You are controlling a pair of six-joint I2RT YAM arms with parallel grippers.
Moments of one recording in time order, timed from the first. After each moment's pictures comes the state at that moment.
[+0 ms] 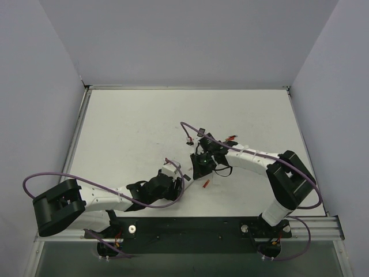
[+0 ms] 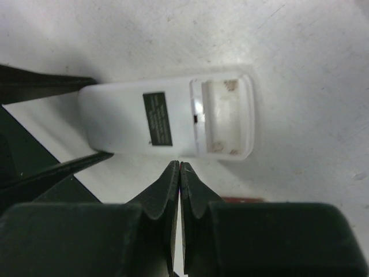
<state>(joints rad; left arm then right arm) -1.11 1.27 0.35 0.24 -0.27 -0.54 0.72 1.65 0.91 -0.37 -0.34 0.25</state>
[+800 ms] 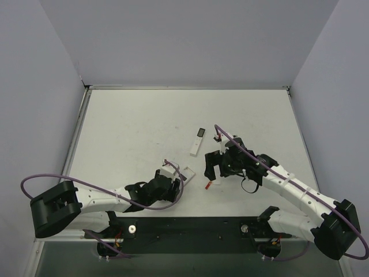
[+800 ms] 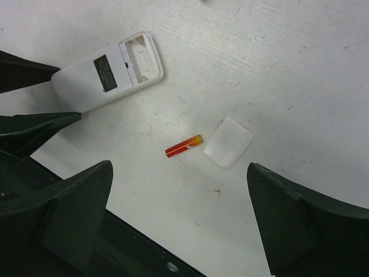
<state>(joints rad) -1.12 1.24 0.35 0.18 -0.36 -0.51 0.67 1.07 0.72 -0.48 -0.09 0.29</state>
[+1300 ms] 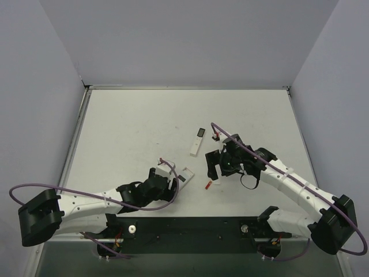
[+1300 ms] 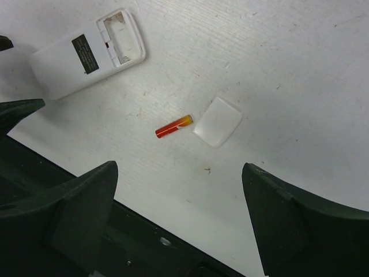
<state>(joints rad) -1.13 1.07 0.36 0.02 -0.38 -0.50 0.67 1.12 0.82 -0.66 -0.05 0.26</state>
